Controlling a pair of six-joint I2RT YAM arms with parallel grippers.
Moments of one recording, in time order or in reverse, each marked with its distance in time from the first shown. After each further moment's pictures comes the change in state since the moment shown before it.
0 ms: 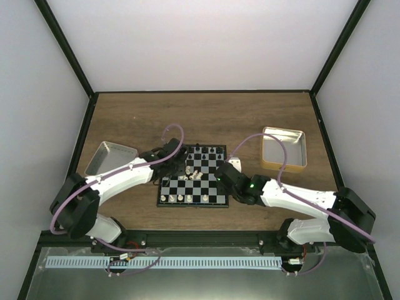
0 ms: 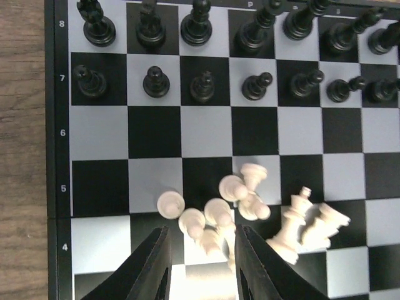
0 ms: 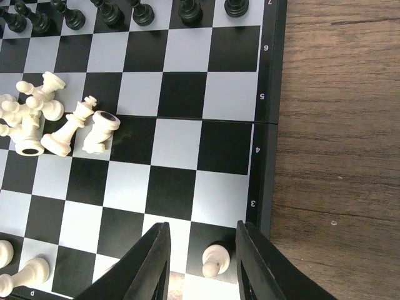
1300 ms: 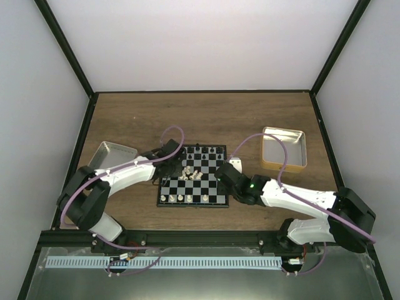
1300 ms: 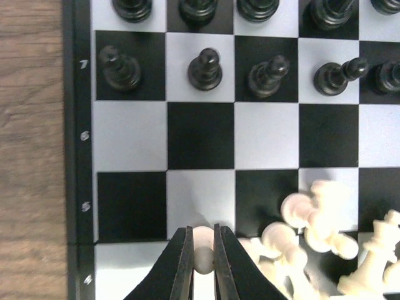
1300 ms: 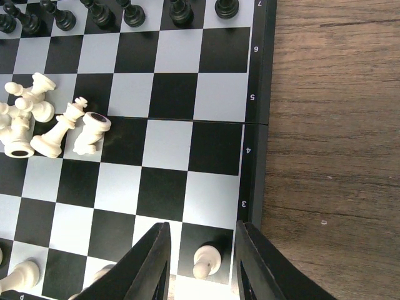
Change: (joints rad) left arm 0.069 0.119 -0.030 0.072 0.011 0.049; right arm 0.000 -0.002 -0.001 -0.012 0.018 0.000
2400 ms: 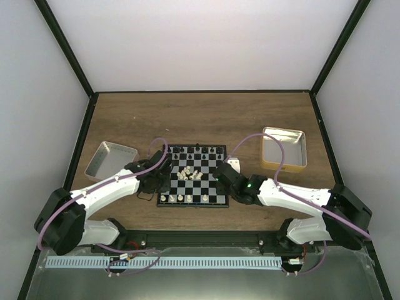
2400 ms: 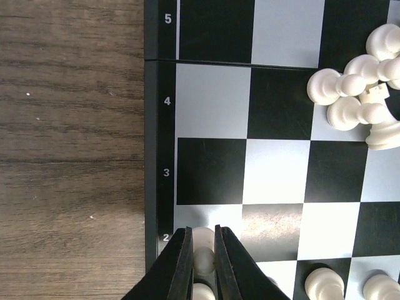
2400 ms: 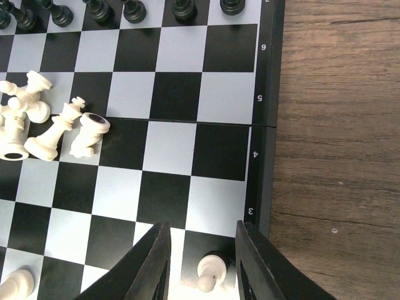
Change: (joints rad) left arm -0.003 -0.279 -0.169 -0.217 0.088 -0.059; right arm 0.000 0.039 0.000 0.033 -0.001 -0.004
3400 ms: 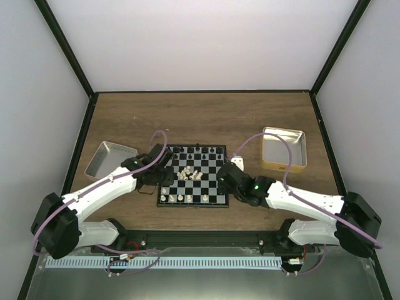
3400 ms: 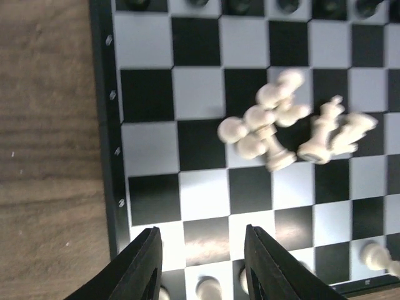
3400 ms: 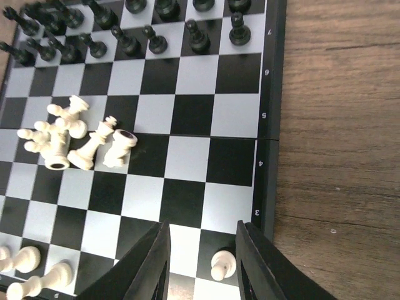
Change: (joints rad) left arm -0.008 -0.040 0.073 -0.008 0.026 0.047; right arm 0.000 -0.077 -0.011 0.002 0.002 0.008
